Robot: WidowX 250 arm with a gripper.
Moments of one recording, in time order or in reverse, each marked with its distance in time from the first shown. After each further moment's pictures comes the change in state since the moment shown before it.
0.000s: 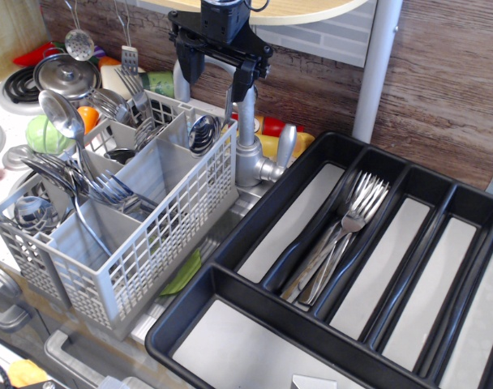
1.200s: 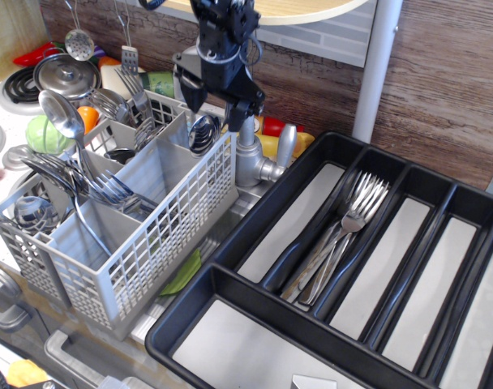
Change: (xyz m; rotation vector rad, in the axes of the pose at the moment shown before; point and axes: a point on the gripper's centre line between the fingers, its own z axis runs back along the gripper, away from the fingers) arm 0.008 0.001 -0.057 0.024 -0.120 -0.034
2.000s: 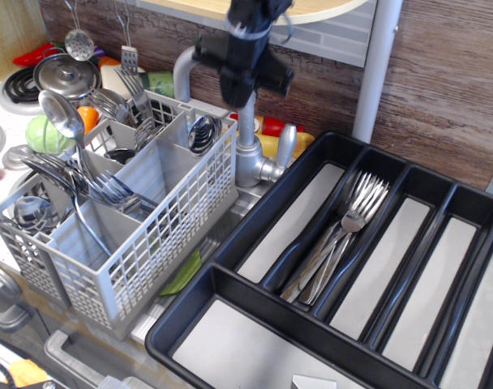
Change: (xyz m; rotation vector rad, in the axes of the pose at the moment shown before) arm 0.013 -0.010 0.055 0.105 0.016 0.145
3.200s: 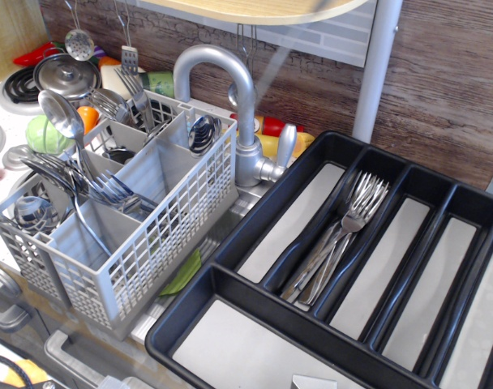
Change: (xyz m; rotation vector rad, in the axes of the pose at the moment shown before) arm 0.028 -0.088 0.125 0.064 0.173 0.464
